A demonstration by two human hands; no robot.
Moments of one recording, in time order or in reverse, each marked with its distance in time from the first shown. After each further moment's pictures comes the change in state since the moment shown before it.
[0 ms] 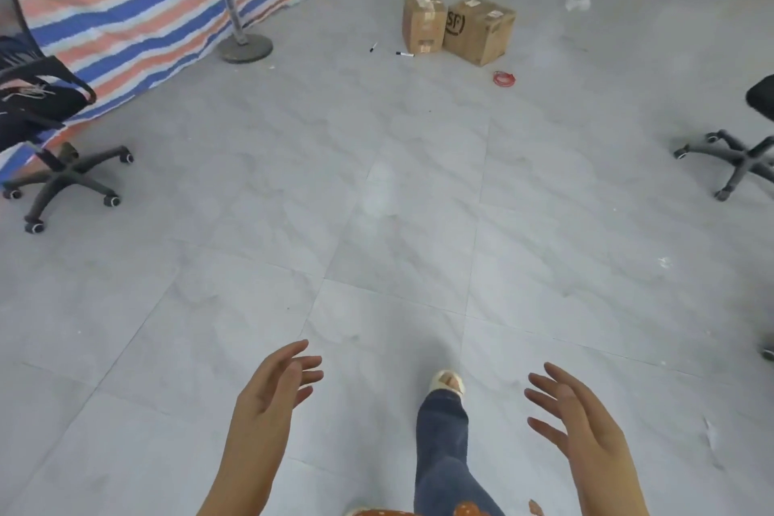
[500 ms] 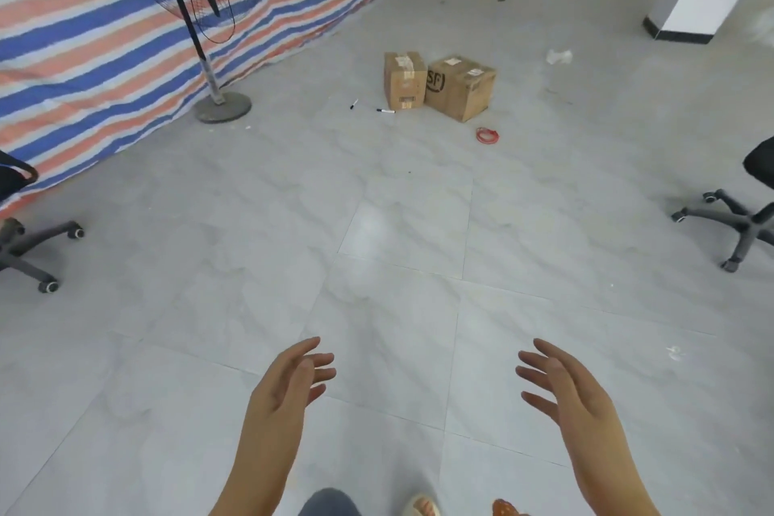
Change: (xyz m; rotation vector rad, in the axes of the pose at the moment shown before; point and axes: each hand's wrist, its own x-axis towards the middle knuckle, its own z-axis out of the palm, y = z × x) left_hand 0.234 0.106 0.210 -0.019 -0.041 0.100; right_hand 0.320 -0.127 0.006 0.035 -0.064 -0.113
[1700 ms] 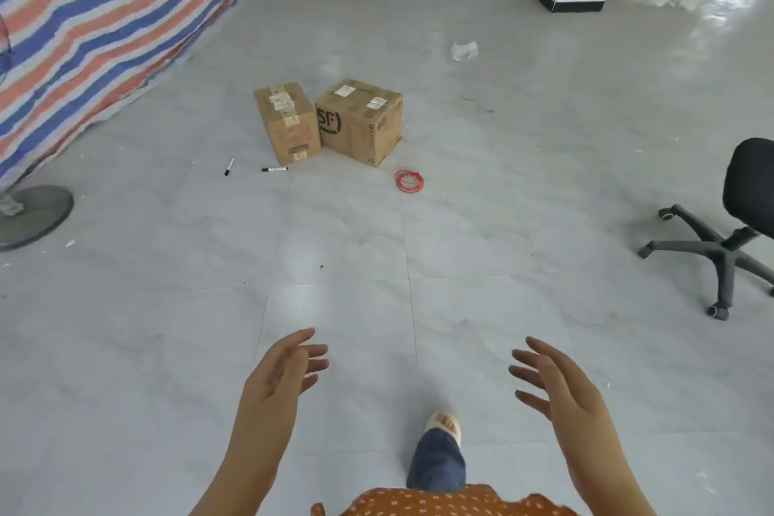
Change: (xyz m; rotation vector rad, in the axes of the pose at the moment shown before) left_hand 0.668 0.156 0.405 0.106 -0.266 -0.039; right_hand 0.696 -0.121 0.028 0.029 0.270 0.059
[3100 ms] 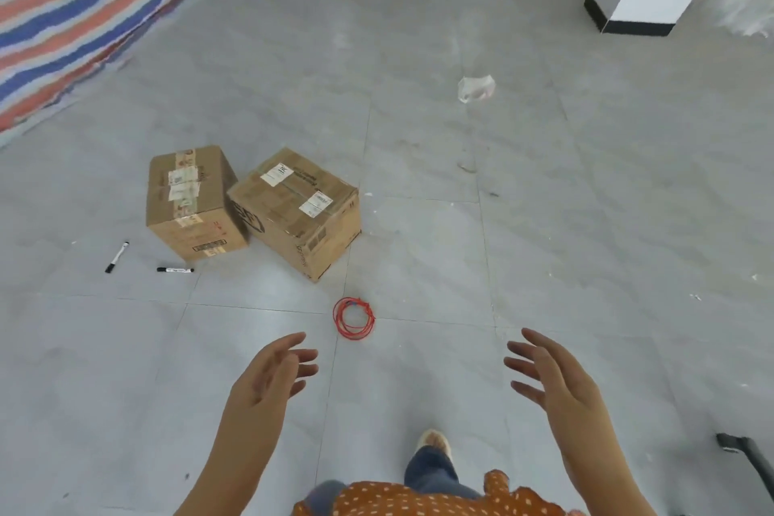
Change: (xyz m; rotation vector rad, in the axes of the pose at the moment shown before) left_hand 0.734 0.245 0.470 0.049 0.096 -0.096; right_hand 0.917 -0.235 0.035 -0.128 -0.129 0.048
